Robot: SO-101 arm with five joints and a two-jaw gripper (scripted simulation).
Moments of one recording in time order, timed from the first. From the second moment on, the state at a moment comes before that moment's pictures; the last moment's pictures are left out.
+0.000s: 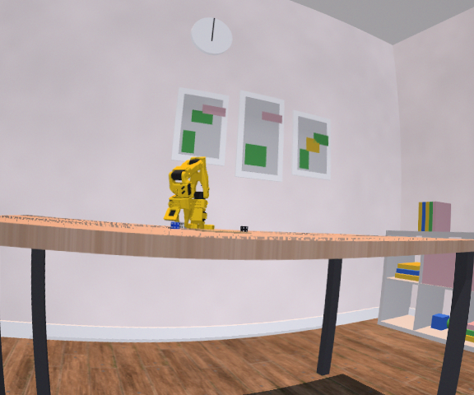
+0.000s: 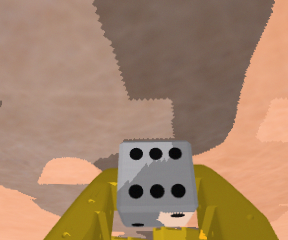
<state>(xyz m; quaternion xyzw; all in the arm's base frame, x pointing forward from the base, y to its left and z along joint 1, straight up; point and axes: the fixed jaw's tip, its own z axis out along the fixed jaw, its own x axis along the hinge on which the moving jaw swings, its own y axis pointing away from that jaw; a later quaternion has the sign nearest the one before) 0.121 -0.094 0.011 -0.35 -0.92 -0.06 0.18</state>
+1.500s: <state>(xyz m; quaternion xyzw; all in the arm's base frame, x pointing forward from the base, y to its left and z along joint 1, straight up) 0.120 -0.093 0.060 -0.36 -0.93 0.00 0.00</state>
